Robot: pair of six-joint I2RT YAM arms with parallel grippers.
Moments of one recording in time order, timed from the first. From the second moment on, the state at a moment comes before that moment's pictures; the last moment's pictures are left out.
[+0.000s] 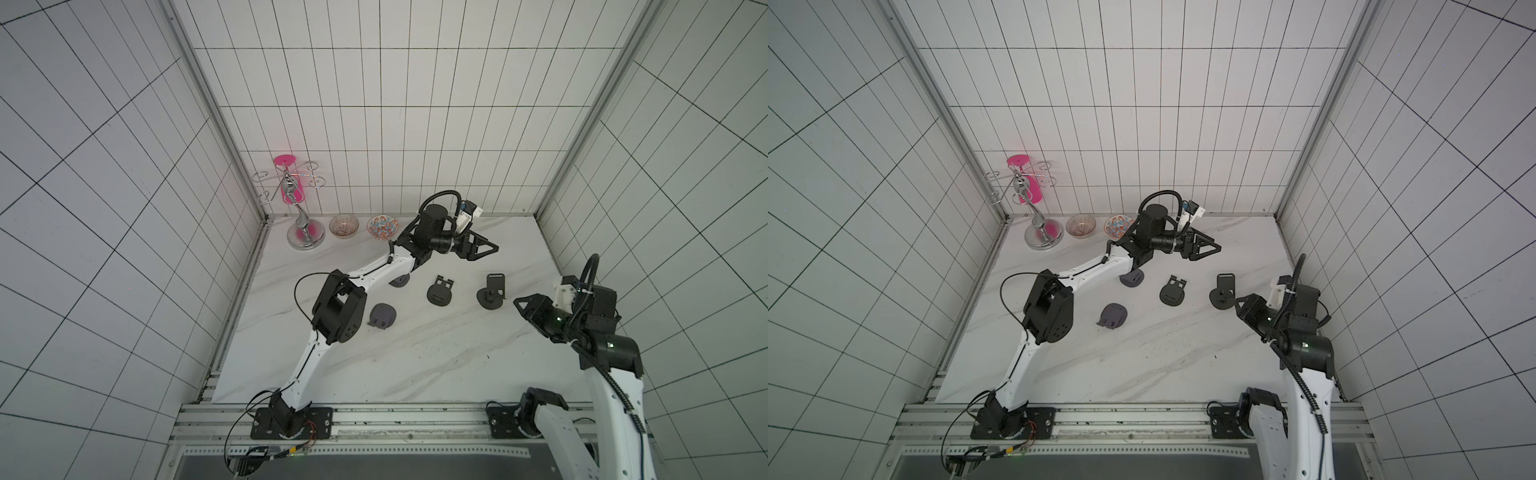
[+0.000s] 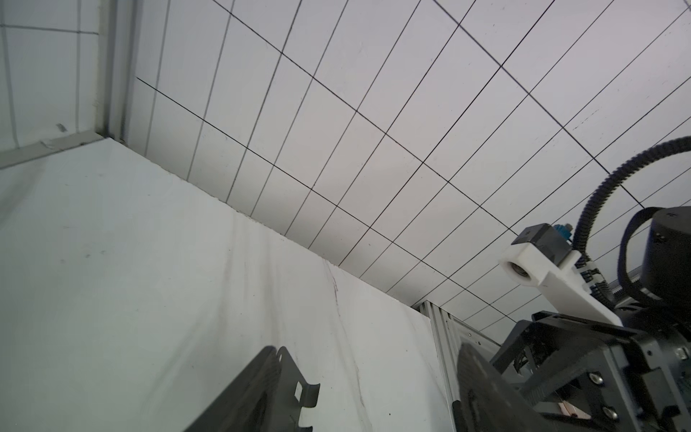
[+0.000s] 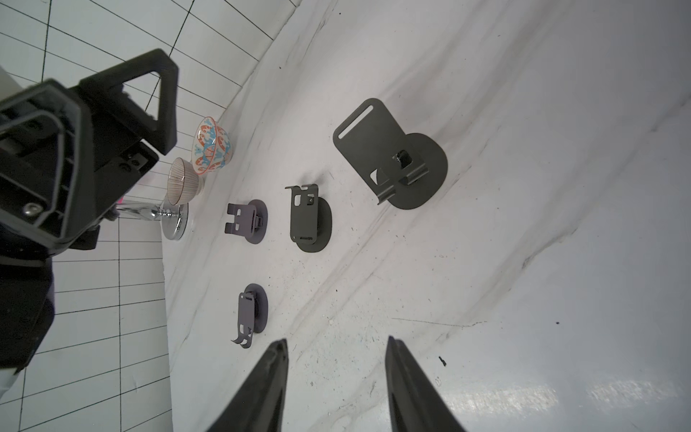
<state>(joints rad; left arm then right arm) -0.73 2.25 1.97 0.11 0.83 -0.43 -0.22 0.72 0.86 -0.93 -0.46 0.51</state>
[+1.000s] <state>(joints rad) -0.60 2.42 1.74 0.09 0.94 -0.28 0.07 1.00 0.80 -0.59 -0.59 0.56</state>
